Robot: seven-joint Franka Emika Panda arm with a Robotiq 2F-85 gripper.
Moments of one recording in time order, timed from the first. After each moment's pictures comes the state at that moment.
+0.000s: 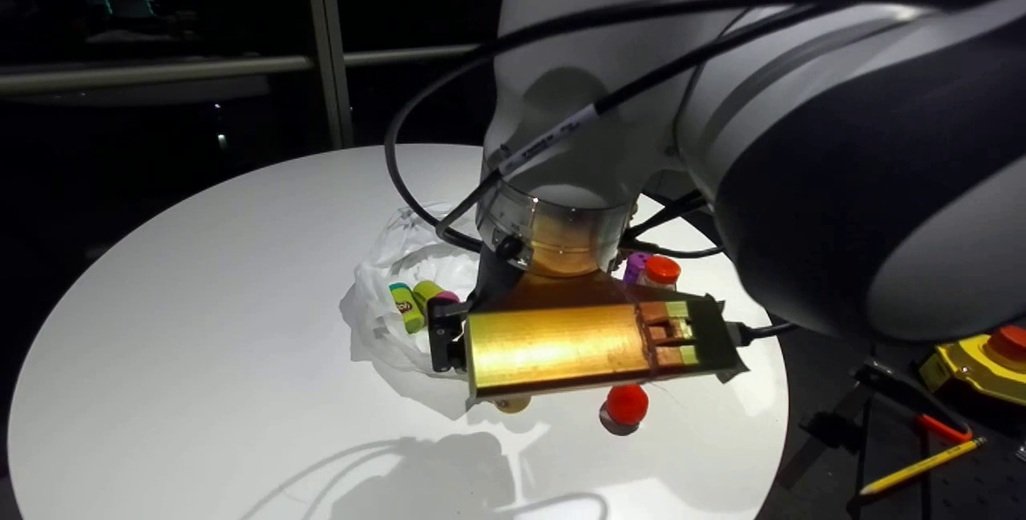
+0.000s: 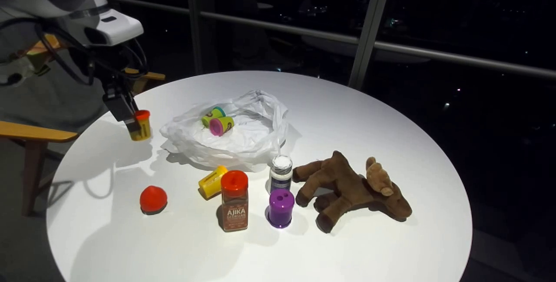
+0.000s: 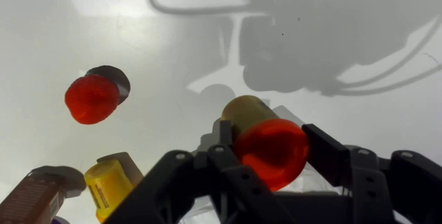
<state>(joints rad) 0.49 0.33 -0.03 -2.34 -0.35 2.77 1.38</state>
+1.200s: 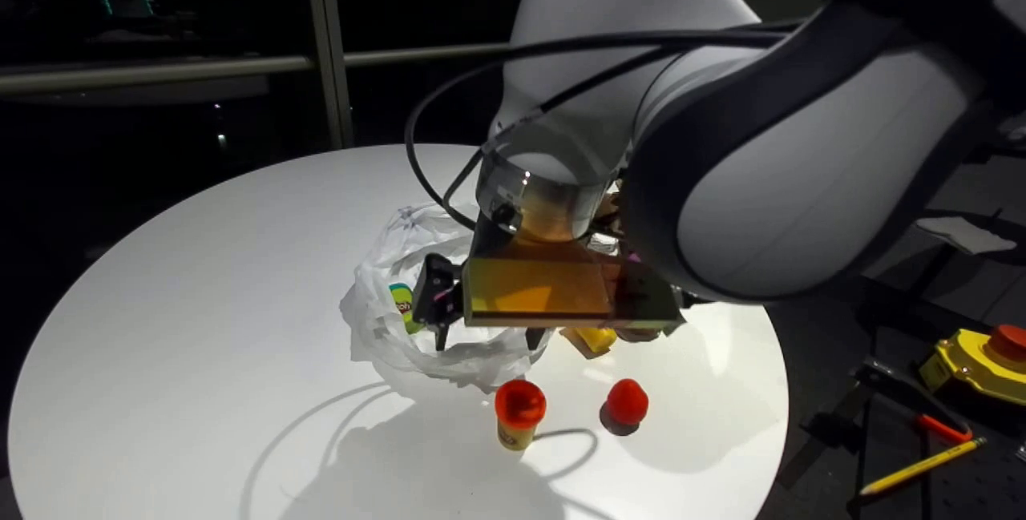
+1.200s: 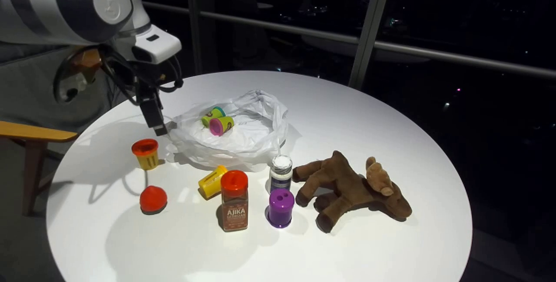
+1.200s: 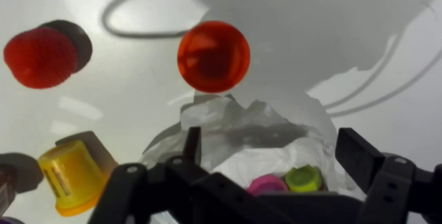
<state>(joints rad) 0.45 0.40 -0.07 -2.30 -0.11 2.90 1.11</state>
